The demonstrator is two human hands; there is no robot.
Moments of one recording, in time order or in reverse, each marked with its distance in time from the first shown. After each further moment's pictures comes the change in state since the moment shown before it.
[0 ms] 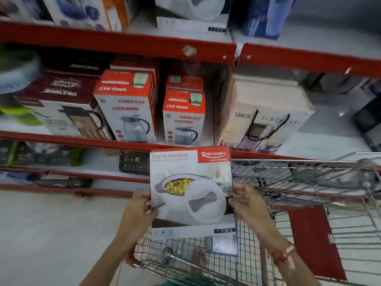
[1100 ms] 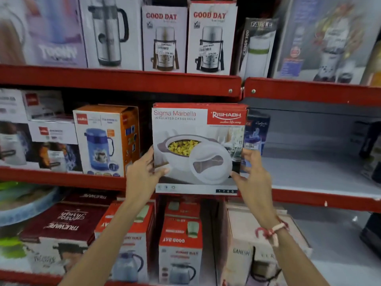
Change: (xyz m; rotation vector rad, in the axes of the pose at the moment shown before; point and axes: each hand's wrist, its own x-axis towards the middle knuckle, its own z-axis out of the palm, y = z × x) left_hand 0.121 0.350 -0.087 -0.080 0.365 1.009; right_hand 0.122 -0.295 -0.098 -0.021 0.549 -0.873
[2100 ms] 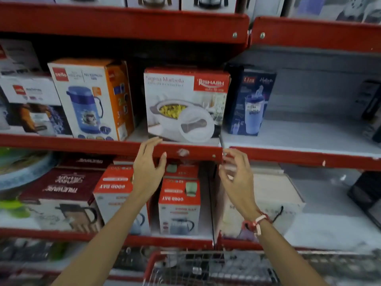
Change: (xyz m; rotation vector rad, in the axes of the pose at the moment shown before) left_hand -0.051 -0.066 0.035 0.293 0.063 0.085; right_hand -0.067 0.069 0.042 0.086 -0.047 0.013
